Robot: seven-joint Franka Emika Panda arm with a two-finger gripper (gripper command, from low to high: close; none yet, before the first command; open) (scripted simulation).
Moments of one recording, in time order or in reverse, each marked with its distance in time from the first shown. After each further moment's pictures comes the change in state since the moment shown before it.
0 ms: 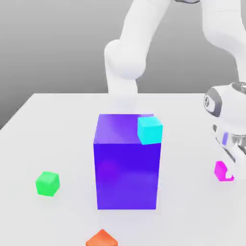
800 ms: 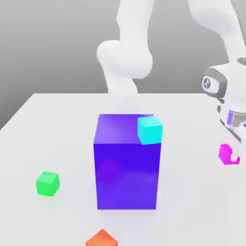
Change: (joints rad) arm 0.359 0.198 -0.479 -0.094 -0.404 -0.047 0.264
